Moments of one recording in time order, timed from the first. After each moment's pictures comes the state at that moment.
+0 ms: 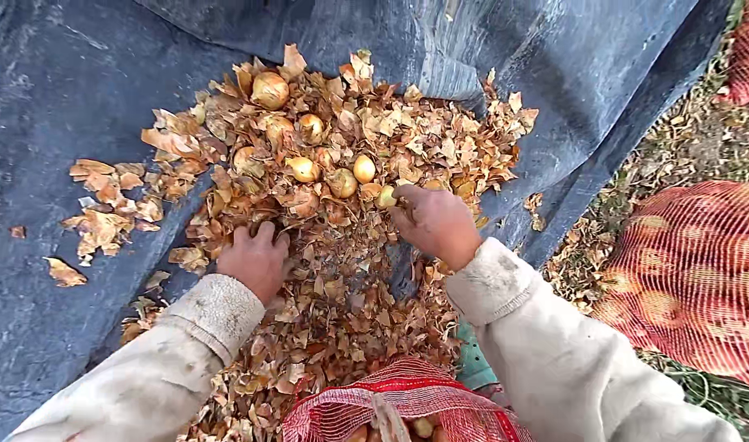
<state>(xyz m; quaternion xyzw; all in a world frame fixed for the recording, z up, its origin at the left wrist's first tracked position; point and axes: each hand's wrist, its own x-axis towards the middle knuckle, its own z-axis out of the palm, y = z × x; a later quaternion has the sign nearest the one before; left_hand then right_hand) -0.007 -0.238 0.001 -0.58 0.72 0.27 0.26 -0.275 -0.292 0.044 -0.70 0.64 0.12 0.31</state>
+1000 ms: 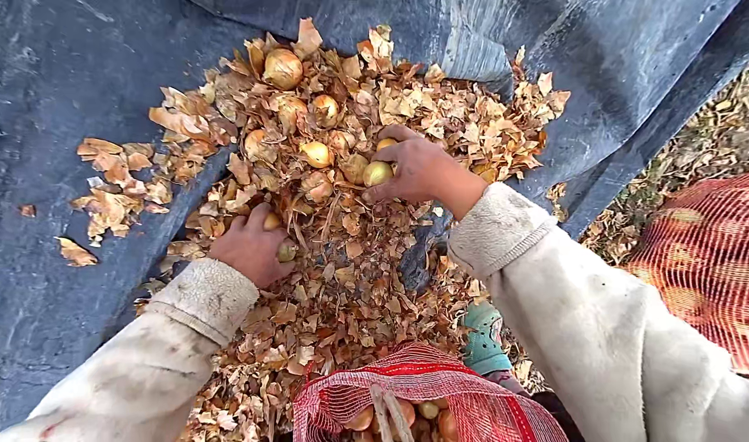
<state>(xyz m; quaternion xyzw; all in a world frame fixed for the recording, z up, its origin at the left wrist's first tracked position) 0.016 -0.239 0.001 -0.60 0.69 0.33 0.24 -0.246 -0.364 0.013 -0.75 0.53 0.18 0.36</state>
